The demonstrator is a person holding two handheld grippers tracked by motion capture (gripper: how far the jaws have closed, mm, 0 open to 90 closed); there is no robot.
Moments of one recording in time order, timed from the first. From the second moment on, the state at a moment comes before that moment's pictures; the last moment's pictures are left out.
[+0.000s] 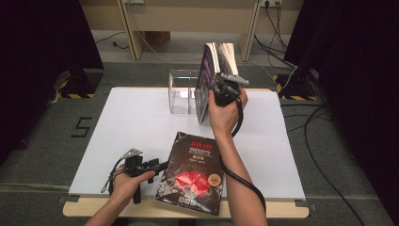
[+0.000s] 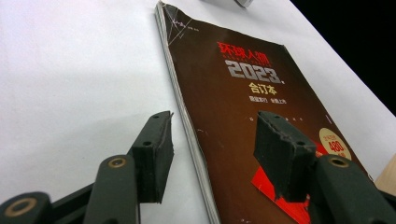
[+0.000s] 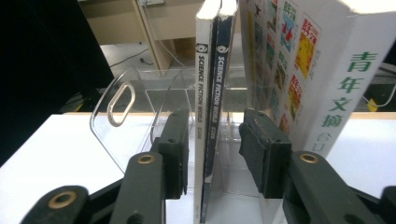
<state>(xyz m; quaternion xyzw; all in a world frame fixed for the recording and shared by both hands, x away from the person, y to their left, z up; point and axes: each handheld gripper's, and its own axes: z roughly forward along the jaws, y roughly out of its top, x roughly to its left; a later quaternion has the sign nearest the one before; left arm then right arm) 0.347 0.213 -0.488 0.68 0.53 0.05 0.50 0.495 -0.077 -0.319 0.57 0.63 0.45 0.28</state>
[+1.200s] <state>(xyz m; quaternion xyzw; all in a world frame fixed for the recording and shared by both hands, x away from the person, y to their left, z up) 0.349 0.218 -0.487 0.68 0.54 0.05 0.50 0.567 -0.037 -0.293 0.57 0.68 0.38 0.27</state>
